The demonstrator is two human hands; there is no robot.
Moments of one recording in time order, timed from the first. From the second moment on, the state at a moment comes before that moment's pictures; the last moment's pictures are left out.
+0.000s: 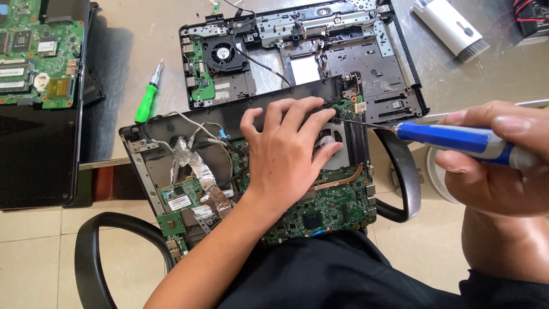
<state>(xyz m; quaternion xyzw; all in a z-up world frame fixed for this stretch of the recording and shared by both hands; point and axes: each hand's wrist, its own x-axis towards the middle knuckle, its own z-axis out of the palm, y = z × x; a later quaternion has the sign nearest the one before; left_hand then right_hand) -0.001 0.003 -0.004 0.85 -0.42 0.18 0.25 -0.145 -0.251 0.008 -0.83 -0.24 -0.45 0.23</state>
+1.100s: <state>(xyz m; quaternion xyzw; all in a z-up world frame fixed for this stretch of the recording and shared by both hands) -0.001 0.005 -0.013 0.85 -0.42 0.17 0.27 -0.089 -0.182 0.022 -0.72 -0.14 -0.61 0.30</state>
